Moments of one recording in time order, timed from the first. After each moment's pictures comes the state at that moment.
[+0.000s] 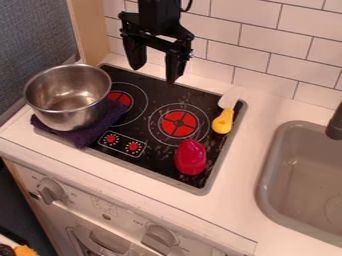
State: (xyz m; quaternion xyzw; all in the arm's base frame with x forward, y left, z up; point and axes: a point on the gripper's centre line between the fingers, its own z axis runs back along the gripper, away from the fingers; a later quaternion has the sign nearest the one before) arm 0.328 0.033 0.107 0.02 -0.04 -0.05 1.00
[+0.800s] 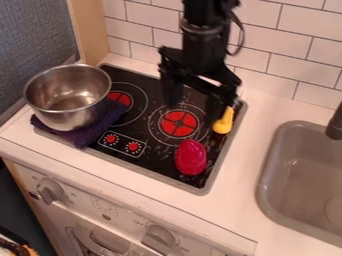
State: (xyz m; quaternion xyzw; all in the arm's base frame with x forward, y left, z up) arm 0.287 -0.048 0.094 0.01 -0.02 -0.11 0.99
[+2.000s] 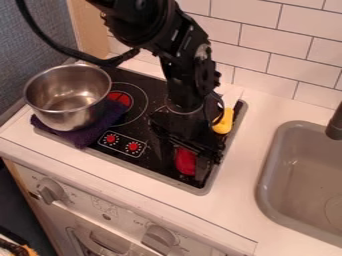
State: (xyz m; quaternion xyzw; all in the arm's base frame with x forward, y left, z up) arm 0.273 -0.040 0.025 0.00 -0.07 -0.06 1.00
